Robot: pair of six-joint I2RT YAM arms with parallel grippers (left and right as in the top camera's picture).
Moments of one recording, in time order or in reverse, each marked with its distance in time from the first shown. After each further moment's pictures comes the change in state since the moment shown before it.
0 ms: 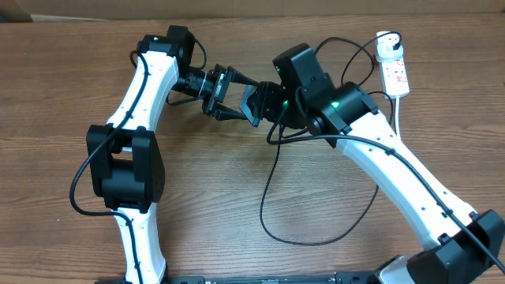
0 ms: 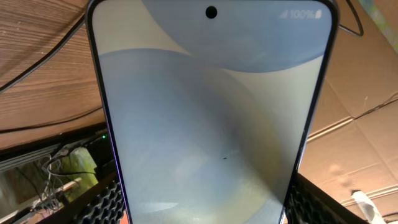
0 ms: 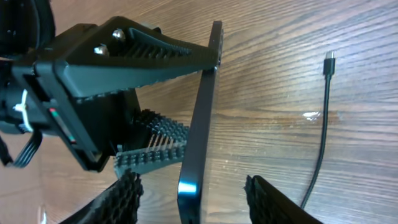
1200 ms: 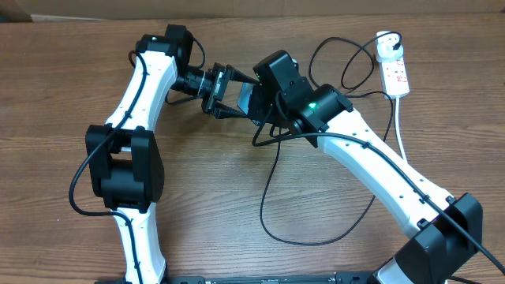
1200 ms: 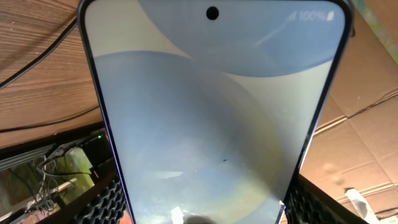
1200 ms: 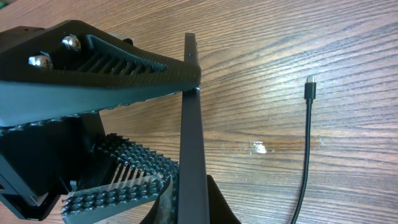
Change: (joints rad) left arm 0.005 0.000 0.000 0.009 0.012 -0.011; right arm 0.050 0.074 0.000 0.048 0.160 -0.027
